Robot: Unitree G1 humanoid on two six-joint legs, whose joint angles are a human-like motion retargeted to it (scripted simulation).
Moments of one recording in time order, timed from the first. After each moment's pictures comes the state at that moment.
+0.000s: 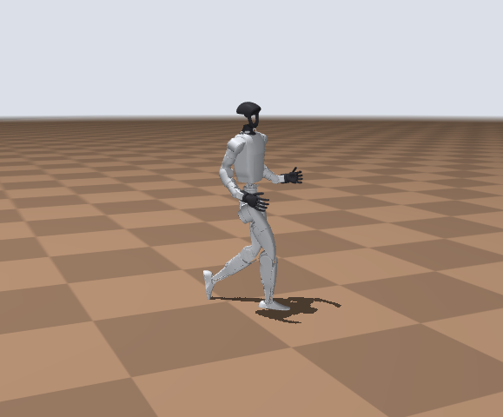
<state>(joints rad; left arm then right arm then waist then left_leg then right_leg) 0.28 0.10 0.15 0.32 -0.44 -0.67 -0.63 0.50 -0.02 -0.08 0.30 -0.11 -0.56 -0.06 -0.31 0.06 -0.05 0.04 -0.04 0.05 0.82 0.52 -0.21 -0.43 0.12 -0.15 0.40 -0.10 -0.24</state>
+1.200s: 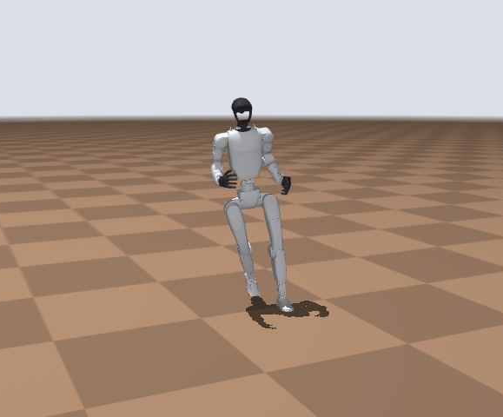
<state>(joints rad) 0.47 0.07 0.19 0.39 -0.57 -0.58 -0.77 0.26 -0.16 0.05 -0.04 0.00 -0.50 0.03 0.01 -0.04 0.00 -0.36 -0.01 0.06 0.18 -0.02 -0.04 0.10 0.15 -0.06 0.34 0.52 -0.23</state>
